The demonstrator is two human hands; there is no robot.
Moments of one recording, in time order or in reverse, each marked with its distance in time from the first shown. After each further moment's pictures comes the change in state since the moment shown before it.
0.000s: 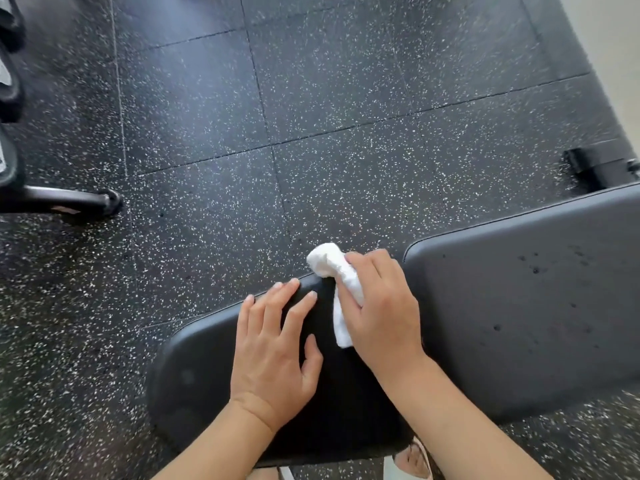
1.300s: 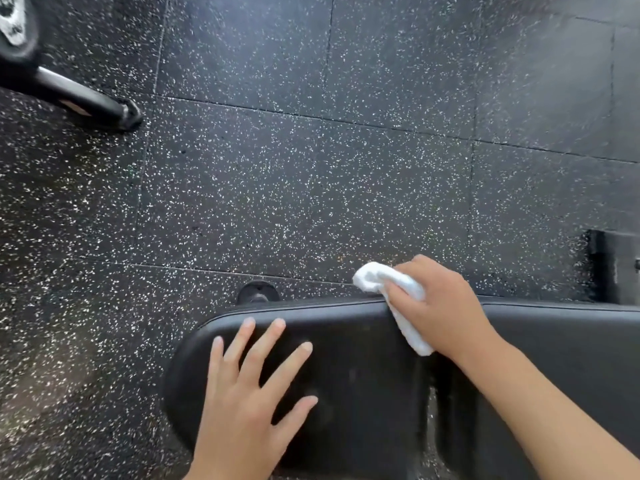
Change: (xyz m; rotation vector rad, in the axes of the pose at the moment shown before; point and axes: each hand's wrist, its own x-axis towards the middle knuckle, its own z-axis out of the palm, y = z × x) left_hand -0.063 -0.040 -0.019 -0.176 0.059 -0.228; right_hand 0.096 0.001 -0.006 -0.178 -0.628 0.008
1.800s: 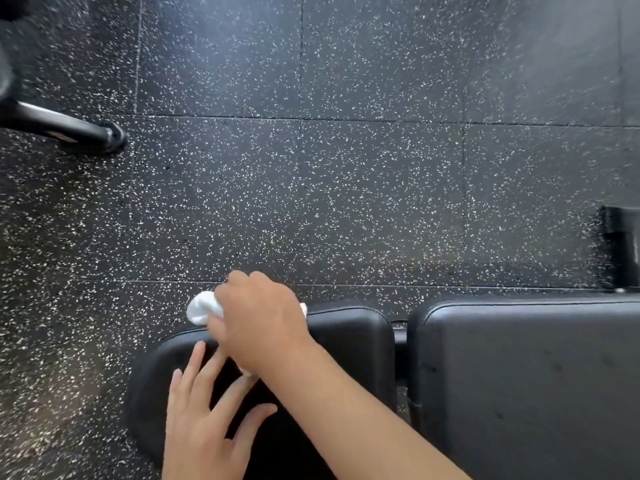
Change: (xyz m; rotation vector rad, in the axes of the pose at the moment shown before) left_hand 0.009 0.030 0.003 -0.021 0.040 -0.231; right_hand 0.020 -0.130 0.068 -0.061 -0.130 -0.404
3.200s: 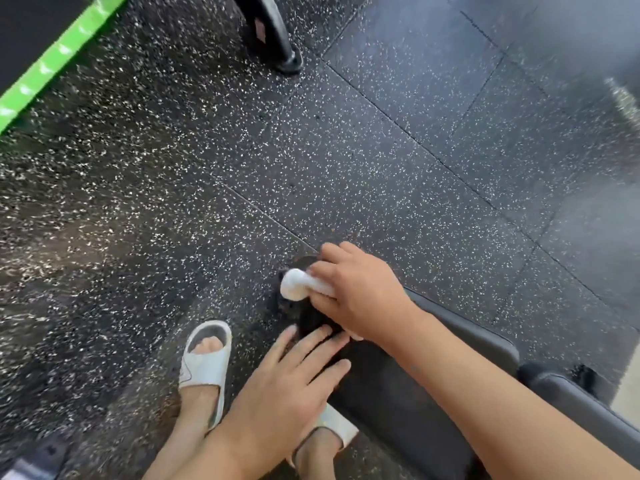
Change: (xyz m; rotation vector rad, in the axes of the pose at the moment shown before) left_hand -0.091 -0.116 -0.038 0.032 0.061 0.244; right_hand 0.029 -0.130 0.063 -0.439 -0.269 -0.513
